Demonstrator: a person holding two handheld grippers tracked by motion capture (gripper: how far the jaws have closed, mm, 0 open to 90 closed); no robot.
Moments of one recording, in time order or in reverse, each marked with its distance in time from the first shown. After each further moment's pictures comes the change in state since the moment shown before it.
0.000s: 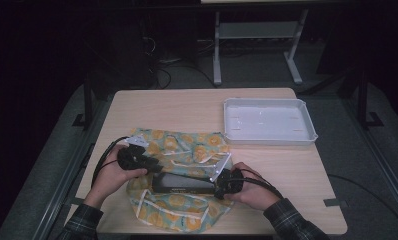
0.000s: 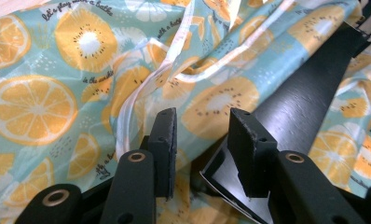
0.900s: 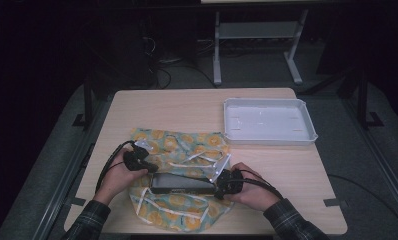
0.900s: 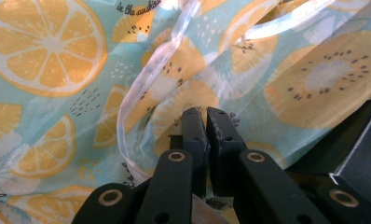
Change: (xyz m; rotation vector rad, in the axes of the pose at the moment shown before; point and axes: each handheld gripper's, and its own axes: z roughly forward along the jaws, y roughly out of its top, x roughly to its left) left arm 0.024 -0.019 0.034 0.141 0.106 -0.024; right arm 0.002 0.000 0.000 0.004 -0.015 -0.010
